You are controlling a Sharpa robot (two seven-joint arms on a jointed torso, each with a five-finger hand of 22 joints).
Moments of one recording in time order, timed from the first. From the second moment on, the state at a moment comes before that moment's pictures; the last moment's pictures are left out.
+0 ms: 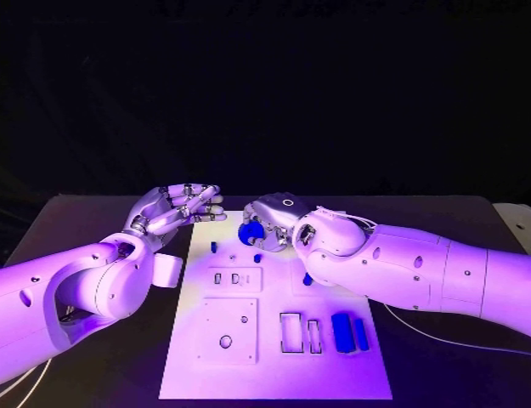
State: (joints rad) left arm 1.22 -0.93 -0.01 1.66 -0.04 -0.36 0.46; left_hand 1.46 -0.11 0.25 0.28 0.05 0.84 0.21 0.31 0.19 1.06 0.16 0.15 0.07 1.01 0.11 0.37 0.29 0.17 0.96 0.23 0.30 0.10; right arm 1.29 -0.47 -0.12 1.29 -1.67 -0.41 -0.17; right_hand 1.30 -0.21 0.51 0.11 0.30 0.84 0.16 0.39 0.41 1.47 0.06 1.47 1.31 1.47 0.00 1.53 1.31 0.01 1.47 0.11 1.57 1.31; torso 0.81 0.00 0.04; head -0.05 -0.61
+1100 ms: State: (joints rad) left arm 1.22 -0.94 -0.01 1.65 -0.04 -0.36 0.46; left_hand 1.46 -0.11 0.25 0.28 0.05 0.84 0.21 0.30 0.19 1.06 0.16 0.14 0.07 1.01 0.11 0.37 0.29 0.17 0.96 0.23 0.30 0.09; right arm 1.28 -0.57 -0.12 1.35 -1.65 -0.45 -0.18; right_hand 1.17 -0.19 0.25 0.29 0.16 0.80 0.18 0.25 0.37 1.45 0.09 1.43 1.31 1.47 0.01 1.54 1.31 0.01 1.47 0.12 1.57 1.31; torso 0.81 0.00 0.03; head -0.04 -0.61
